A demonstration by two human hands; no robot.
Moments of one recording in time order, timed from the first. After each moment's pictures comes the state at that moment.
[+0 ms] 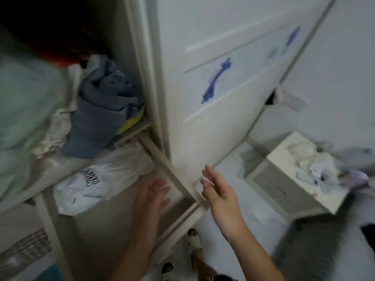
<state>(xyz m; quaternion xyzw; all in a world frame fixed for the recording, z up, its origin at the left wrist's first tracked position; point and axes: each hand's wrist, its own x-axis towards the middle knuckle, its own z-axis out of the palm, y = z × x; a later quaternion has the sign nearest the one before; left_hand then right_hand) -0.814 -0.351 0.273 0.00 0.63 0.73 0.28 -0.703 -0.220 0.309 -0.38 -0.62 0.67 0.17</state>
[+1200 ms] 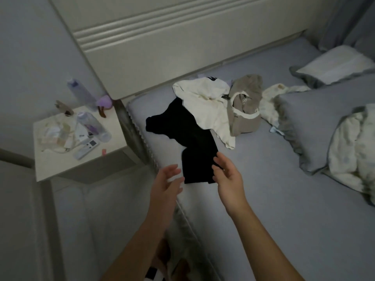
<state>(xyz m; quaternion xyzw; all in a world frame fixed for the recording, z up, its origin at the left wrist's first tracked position) -0.204 -0.039 0.155 0.46 0.50 0.29 0.67 -0.045 -0.102 0.154 -0.72 -0.19 0.40 0.54</state>
